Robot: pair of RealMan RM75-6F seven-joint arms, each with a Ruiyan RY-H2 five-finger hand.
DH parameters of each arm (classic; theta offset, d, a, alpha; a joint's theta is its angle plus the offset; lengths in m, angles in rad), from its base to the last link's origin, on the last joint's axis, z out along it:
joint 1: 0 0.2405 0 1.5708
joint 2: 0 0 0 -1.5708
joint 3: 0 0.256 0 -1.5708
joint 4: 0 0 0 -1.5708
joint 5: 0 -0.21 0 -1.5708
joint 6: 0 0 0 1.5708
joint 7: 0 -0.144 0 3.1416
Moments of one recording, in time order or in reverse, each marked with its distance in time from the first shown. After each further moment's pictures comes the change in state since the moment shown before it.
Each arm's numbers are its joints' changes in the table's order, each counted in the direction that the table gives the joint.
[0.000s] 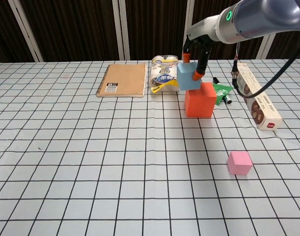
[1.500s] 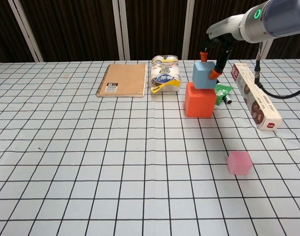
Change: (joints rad) left arm -0.001 0.011 0.001 -0.011 0.016 -0.015 -0.037; right arm -0.029 -0.086 -0.116 -0.018 0.099 0.053 -0.211
